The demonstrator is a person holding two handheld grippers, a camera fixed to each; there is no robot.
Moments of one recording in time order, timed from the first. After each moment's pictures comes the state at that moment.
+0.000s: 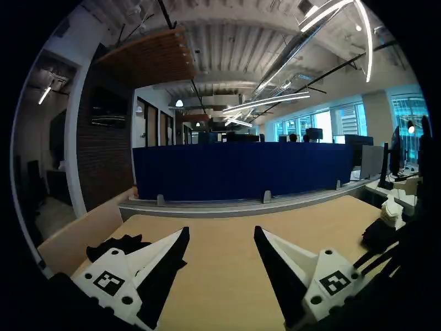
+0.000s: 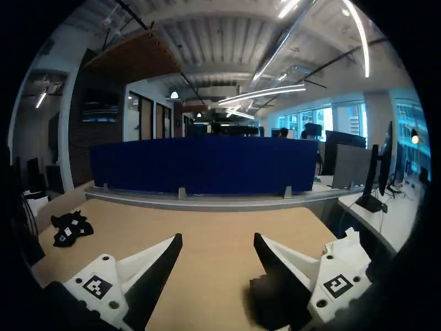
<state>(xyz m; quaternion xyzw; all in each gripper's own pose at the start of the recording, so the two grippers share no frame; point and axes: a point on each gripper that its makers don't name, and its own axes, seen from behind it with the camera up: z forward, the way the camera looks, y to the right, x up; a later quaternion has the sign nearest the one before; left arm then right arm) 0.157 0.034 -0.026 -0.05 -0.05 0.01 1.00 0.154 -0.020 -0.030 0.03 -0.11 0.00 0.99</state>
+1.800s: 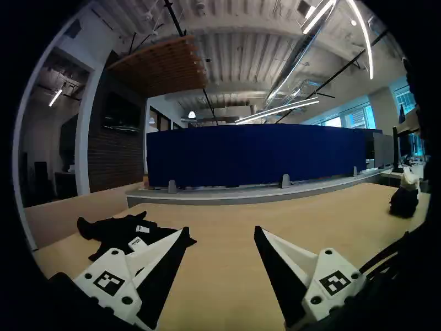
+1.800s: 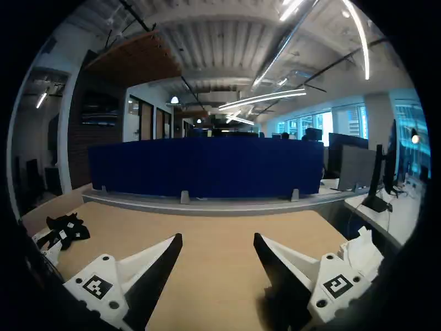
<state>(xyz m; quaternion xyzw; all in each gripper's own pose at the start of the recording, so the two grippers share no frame) 0.002 0.005 -0.001 -0.01 0.00 0.02 1.00 0.131 -0.048 0.007 0.02 -0.08 0.00 1.00</state>
